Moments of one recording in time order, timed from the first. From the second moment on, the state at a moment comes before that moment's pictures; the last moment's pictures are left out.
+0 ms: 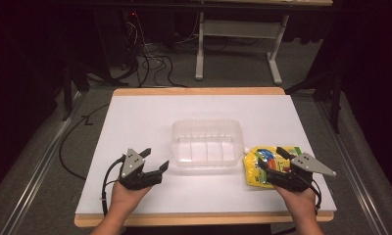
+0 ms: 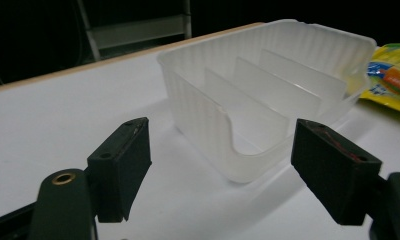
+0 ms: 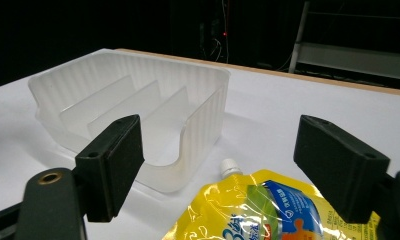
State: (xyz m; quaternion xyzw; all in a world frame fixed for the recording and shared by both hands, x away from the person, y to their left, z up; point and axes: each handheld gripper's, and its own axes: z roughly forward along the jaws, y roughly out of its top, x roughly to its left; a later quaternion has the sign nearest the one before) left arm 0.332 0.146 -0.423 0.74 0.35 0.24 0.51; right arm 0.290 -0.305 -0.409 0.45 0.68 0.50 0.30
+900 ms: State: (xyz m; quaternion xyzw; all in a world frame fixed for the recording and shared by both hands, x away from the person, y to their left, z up) left arm 0.345 0.142 -0.429 0.75 0.37 0.23 0.50; right arm 0.281 -0.297 -0.432 0.45 0.72 0.45 0.29
